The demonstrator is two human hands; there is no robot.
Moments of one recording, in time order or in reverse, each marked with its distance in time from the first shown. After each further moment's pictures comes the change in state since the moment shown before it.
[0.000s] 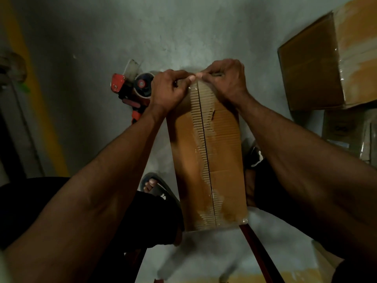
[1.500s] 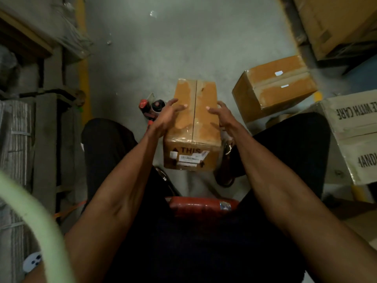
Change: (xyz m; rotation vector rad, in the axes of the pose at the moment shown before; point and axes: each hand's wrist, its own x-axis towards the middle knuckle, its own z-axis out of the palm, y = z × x) left_hand -0.195 0.163 -0.129 -0.826 -0.207 -0.530; right_hand -0.240 -0.120 -0.119 0.734 -0.060 0.549
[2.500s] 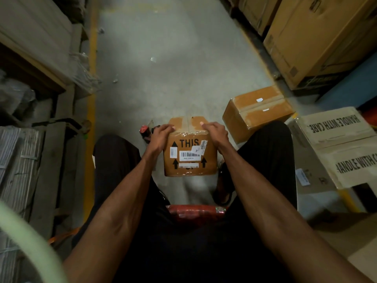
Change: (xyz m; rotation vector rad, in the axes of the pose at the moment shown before) left_hand -0.056 -0.013 -0.014 0.139 0.086 0.305; right_hand -0.077 -0.011 0.014 -0.236 0.254 -0.226
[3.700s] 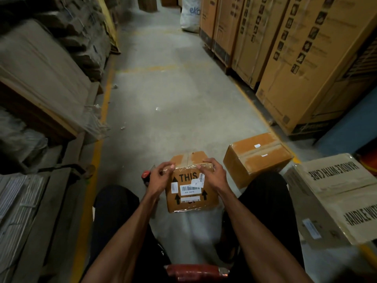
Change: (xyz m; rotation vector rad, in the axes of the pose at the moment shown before) left_hand 0.003 0.029 -0.001 -0.009 0.132 0.144; right_hand -0.005 -0.031 -0.005 0.136 -0.002 -0.239
